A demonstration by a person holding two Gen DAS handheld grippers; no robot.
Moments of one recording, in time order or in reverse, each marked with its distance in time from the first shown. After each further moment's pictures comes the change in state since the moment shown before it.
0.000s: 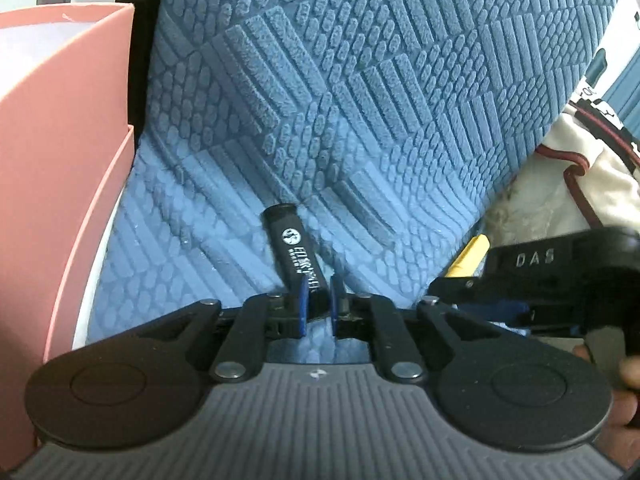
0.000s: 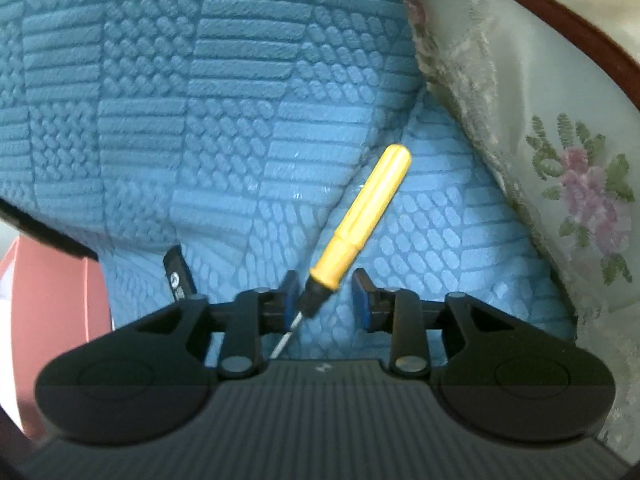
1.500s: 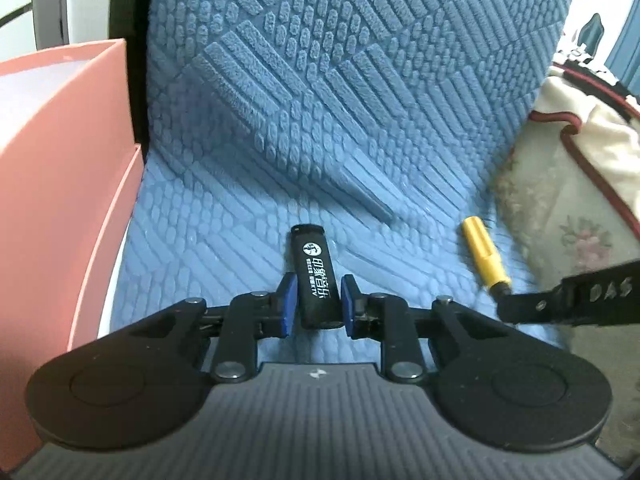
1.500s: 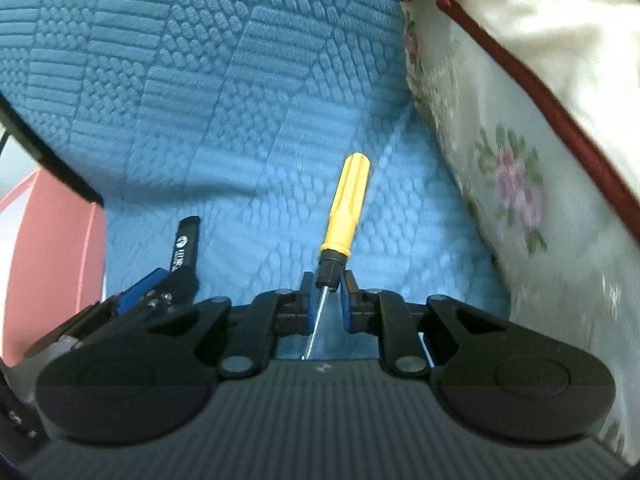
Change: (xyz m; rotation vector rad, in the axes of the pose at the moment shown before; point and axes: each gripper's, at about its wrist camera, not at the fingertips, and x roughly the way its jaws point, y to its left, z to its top) left arm -0.016 -0.018 -0.011 0.111 -0.030 0.076; right arm -0.041 0.005 -0.027 -0.111 -0.044 -0.039
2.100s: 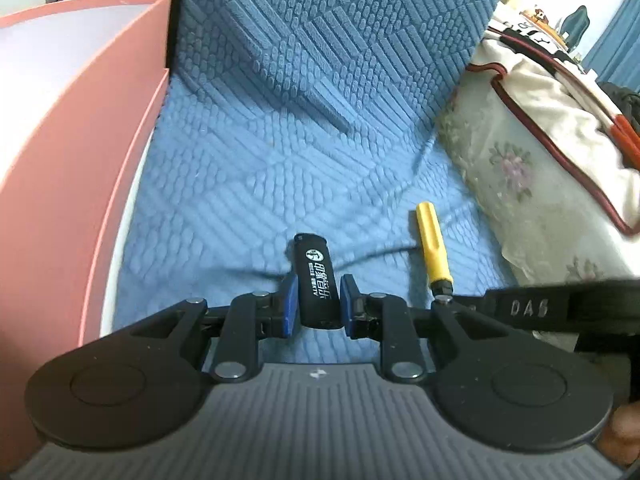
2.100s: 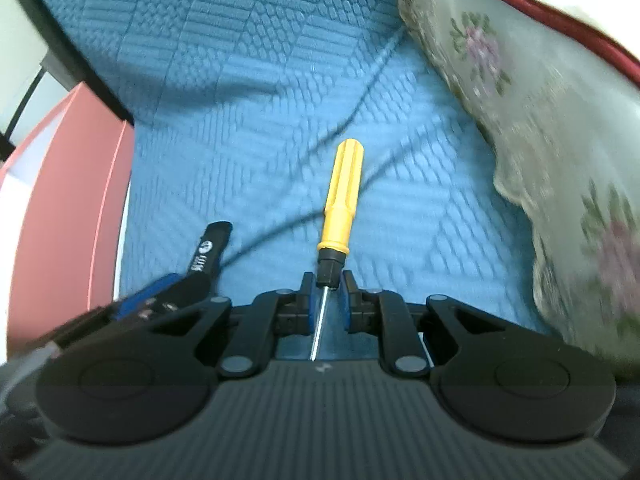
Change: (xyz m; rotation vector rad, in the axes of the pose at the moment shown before) left arm -0.091 -0.013 -0.075 -0.028 0.089 -0.071; right arm -0.042 0.008 -0.101 0.007 0.024 -0.001
